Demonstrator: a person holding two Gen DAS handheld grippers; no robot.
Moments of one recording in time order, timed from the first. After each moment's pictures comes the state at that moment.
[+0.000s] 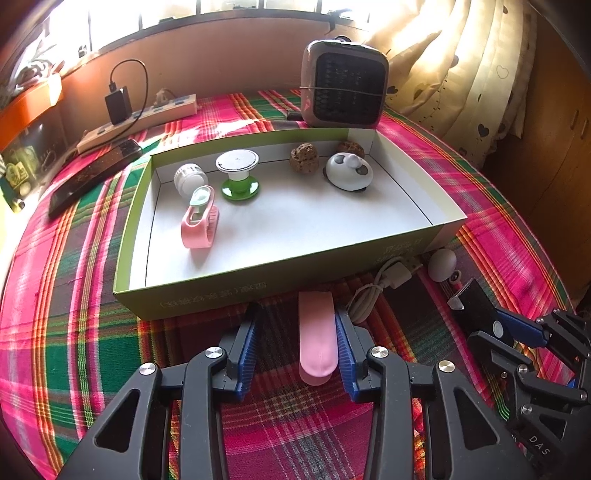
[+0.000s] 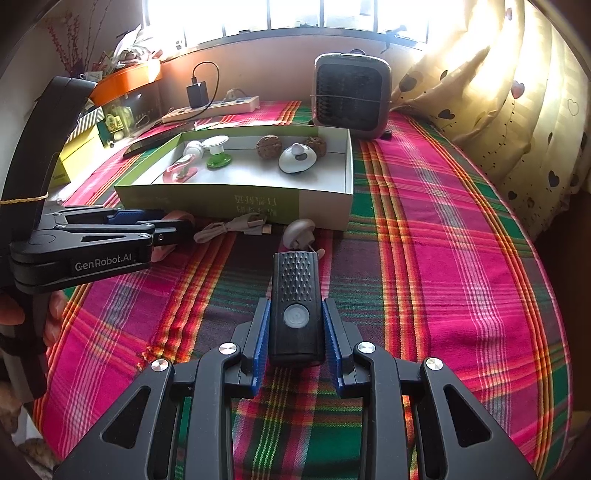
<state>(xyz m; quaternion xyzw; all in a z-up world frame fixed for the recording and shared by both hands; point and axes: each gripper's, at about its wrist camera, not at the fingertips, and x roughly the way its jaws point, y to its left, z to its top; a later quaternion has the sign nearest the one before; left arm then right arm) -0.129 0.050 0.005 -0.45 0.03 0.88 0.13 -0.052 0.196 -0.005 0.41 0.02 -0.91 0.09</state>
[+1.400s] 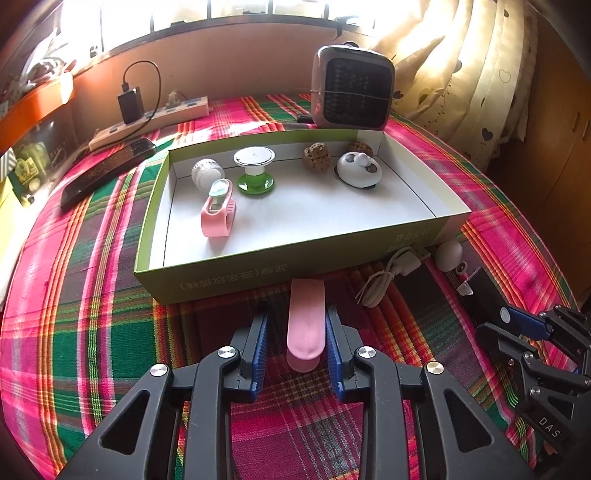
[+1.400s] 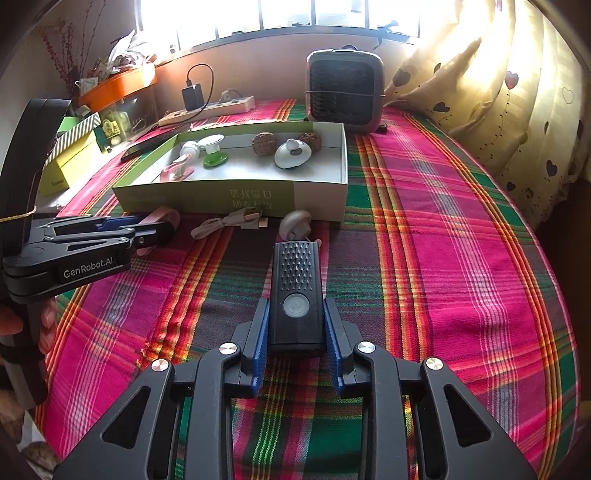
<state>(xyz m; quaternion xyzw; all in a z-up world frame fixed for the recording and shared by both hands) -0.120 0.041 0.002 -0.44 0.03 0.89 0.12 -0.048 0.199 -0.008 0.41 0.01 -0.91 0.08</state>
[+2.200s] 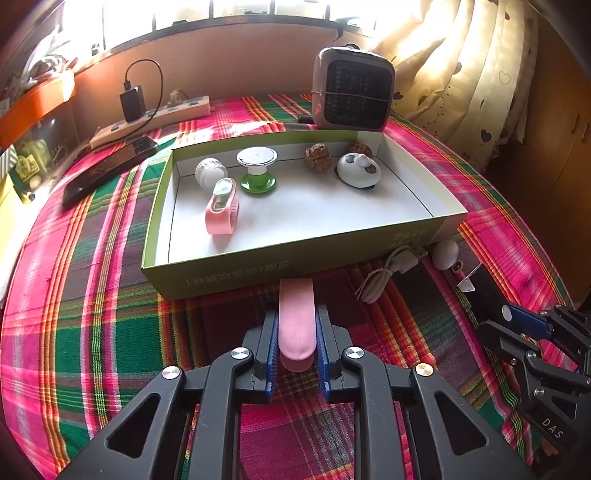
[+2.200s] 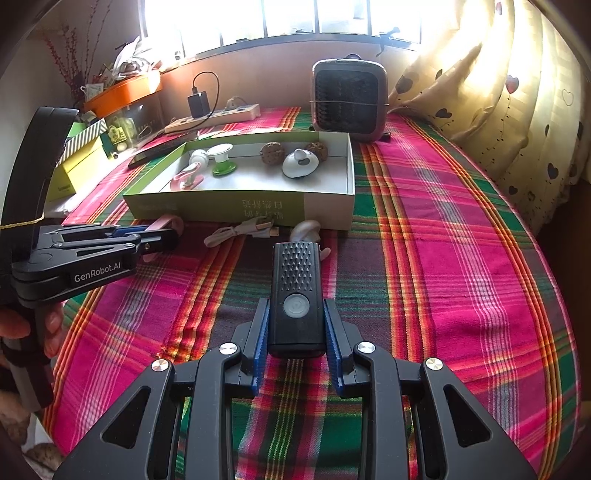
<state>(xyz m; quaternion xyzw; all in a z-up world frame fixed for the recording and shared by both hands) -0.116 0.038 0.006 -0.44 0.02 0.89 0.13 -0.043 0.195 0.002 0.40 0.01 -0.91 0.09</state>
